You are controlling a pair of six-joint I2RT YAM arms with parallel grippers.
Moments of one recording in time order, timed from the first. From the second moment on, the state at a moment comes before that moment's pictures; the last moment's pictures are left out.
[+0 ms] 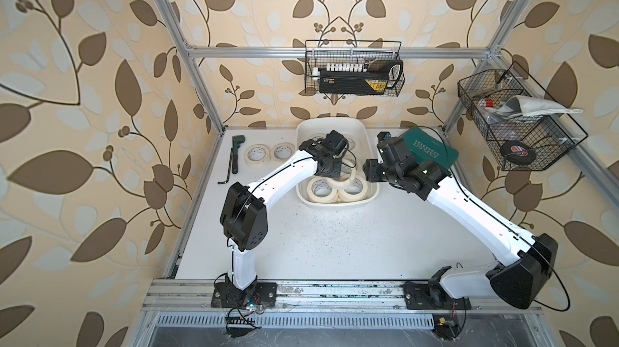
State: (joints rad) left arm -0.70 1.86 1.72 -0.95 -0.19 -0.47; right arm 0.59 1.38 1.34 -0.75 0.22 0.47
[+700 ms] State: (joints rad) left arm -0.12 1.69 1.39 -0.82 -0.18 -0.58; right arm 0.59 1.43 1.35 -0.72 0.11 0.50
